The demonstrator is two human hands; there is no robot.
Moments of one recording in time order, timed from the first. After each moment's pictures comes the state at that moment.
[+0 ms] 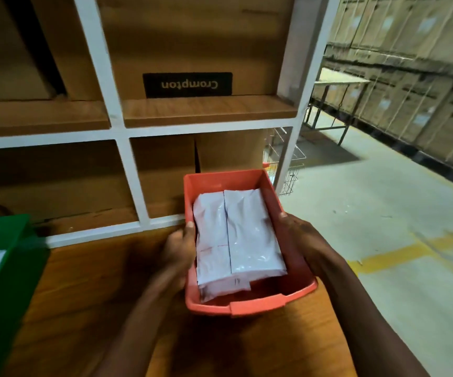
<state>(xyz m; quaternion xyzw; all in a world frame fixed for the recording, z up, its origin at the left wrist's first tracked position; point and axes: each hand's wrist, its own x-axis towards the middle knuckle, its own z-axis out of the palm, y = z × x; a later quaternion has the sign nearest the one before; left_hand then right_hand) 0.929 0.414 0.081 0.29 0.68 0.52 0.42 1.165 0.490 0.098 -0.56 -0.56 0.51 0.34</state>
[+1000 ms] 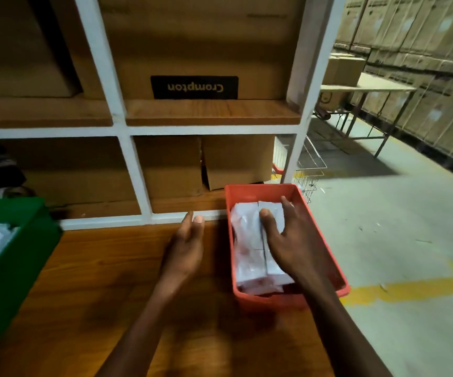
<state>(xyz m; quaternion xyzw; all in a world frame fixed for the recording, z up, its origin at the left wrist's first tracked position) 0.975 0.401 0.099 0.39 0.71 0.51 0.28 1.165 0.481 0.117 -0.55 -0.73 0.24 0.34</state>
